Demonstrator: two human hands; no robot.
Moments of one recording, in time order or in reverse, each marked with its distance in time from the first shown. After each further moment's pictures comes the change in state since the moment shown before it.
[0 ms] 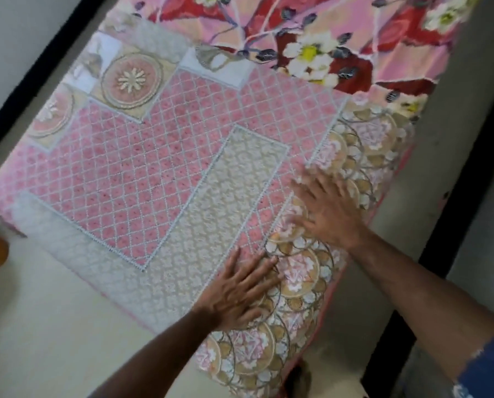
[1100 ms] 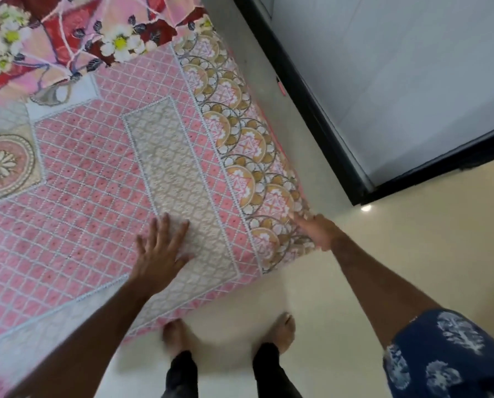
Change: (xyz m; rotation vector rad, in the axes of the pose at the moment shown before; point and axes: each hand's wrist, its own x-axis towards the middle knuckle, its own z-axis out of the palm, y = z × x) left_hand -0.136 -0.198 0.000 0.265 -0.072 0.233; right_hand -0.217 -0.352 0.079 1.249 0.044 1.593
